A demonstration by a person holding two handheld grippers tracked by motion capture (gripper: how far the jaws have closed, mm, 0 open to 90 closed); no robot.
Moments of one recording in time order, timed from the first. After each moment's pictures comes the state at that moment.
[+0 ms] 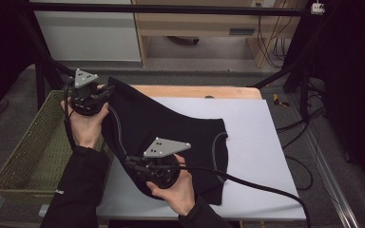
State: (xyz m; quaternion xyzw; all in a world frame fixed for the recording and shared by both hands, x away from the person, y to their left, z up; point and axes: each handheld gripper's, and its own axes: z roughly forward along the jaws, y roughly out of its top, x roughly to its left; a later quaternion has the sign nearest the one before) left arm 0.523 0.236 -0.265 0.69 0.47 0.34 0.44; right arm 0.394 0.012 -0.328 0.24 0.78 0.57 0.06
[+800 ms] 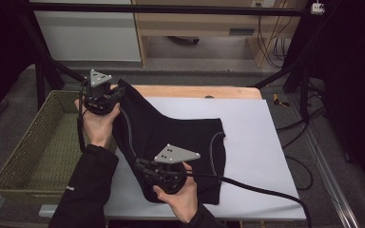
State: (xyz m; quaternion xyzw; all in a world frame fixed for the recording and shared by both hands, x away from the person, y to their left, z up) left arm 0.537 0.207 -0.278 0.70 0.47 0.33 0.43; right arm 0.389 -0.003 -0.354 0.30 0.75 0.58 0.08
